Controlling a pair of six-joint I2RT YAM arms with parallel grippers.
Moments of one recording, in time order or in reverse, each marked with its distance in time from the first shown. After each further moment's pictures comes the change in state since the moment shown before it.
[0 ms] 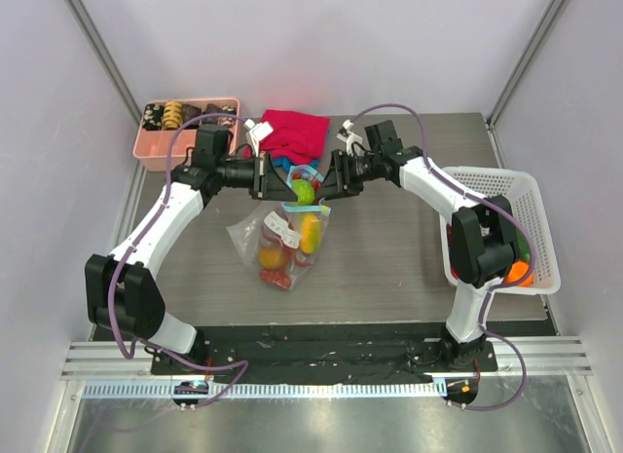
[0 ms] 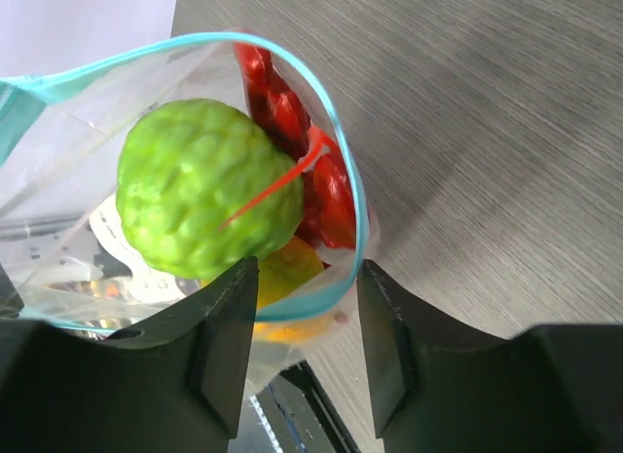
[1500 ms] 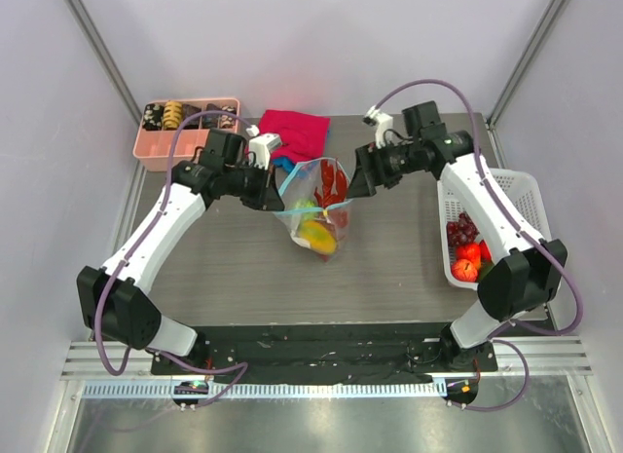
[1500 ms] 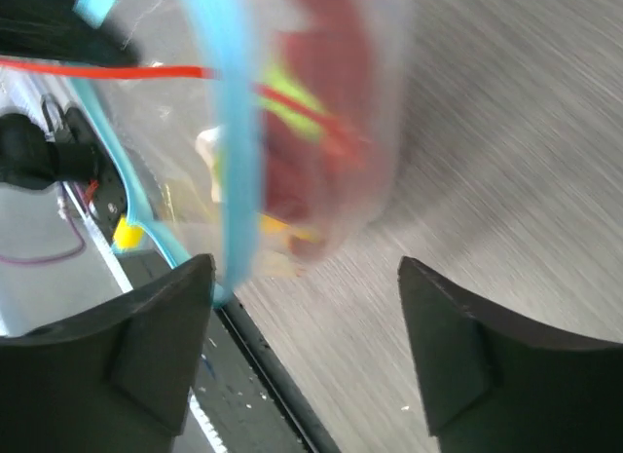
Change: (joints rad) left arm -0.100 -0.044 0.106 -0.369 -0.538 0.267; right arm -0.055 -0.272 0.118 -0.446 0.128 -0.443
